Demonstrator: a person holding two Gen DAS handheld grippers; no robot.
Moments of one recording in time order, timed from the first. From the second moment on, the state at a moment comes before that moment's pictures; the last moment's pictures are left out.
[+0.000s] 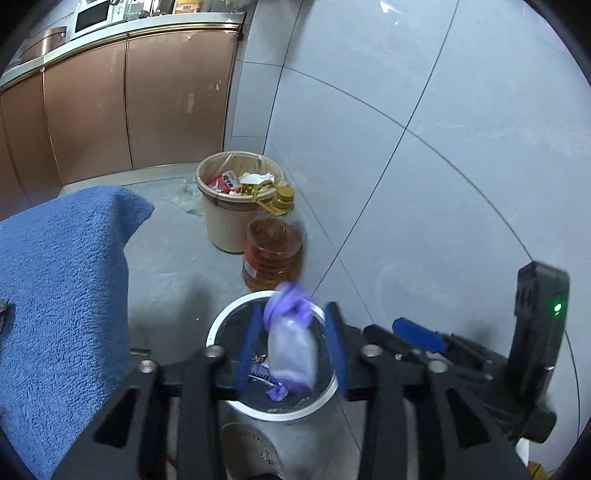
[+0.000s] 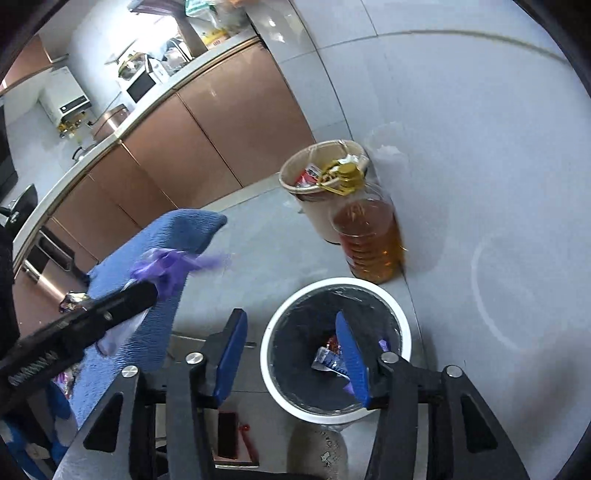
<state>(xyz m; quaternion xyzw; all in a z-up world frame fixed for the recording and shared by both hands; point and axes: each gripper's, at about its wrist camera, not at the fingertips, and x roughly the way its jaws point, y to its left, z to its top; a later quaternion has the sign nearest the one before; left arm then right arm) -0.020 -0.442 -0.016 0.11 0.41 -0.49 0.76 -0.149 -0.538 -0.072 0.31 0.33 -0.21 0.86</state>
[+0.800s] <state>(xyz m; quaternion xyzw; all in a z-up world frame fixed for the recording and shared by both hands) -0.031 -0.337 0.035 0.07 0.35 -0.45 0.82 -0.157 -0.493 -0.015 0.28 0.29 -0.21 0.89</state>
